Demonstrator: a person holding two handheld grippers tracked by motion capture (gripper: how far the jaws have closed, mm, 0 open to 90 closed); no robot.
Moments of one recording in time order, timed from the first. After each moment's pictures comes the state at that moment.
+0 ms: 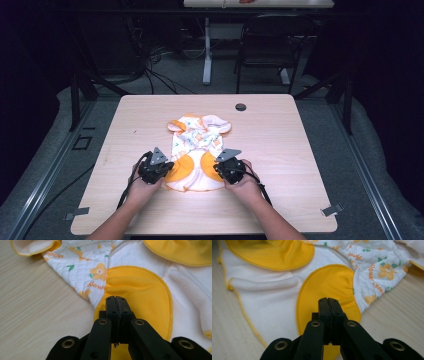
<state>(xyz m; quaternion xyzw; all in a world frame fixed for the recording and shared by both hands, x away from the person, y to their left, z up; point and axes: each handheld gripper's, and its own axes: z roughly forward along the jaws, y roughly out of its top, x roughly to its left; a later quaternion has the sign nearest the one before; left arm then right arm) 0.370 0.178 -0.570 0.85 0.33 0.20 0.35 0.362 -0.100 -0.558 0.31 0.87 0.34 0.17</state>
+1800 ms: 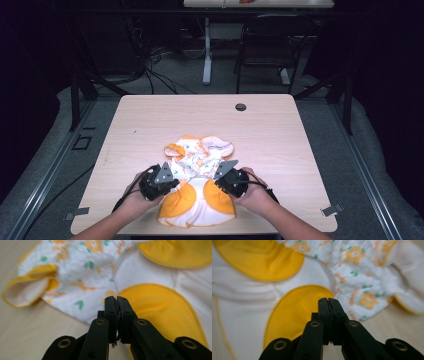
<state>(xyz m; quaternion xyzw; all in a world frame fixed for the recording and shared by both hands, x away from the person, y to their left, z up) 0.324 0.164 -0.535 0.91 0.22 0.16 0.31 0.318 -0.102 -0.525 0.20 0.93 0.28 0.14</state>
